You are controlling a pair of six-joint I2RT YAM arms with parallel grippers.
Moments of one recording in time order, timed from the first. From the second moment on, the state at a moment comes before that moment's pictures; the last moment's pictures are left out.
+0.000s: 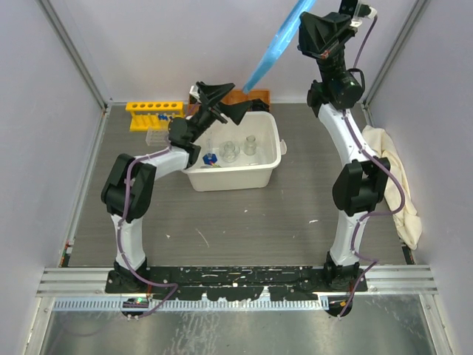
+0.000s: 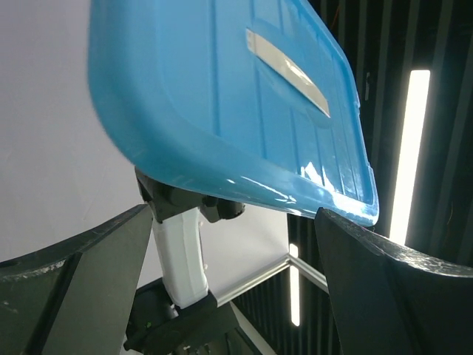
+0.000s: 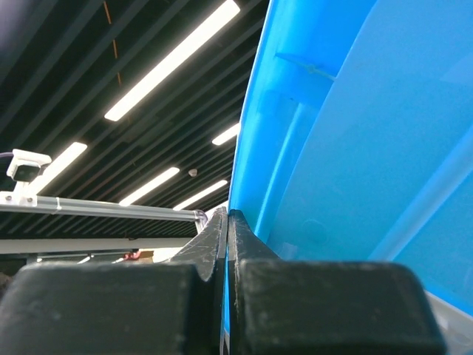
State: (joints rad) left arm -0.44 1.99 1.31 1.36 0.47 -2.09; right arm 0.19 1.98 1.99 1.48 -0.42 2.03
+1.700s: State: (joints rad) left arm -0.51 1.97 1.38 1.37 0.32 -2.10; right arm 0.25 1.77 1.71 1.51 -0.49 1.95
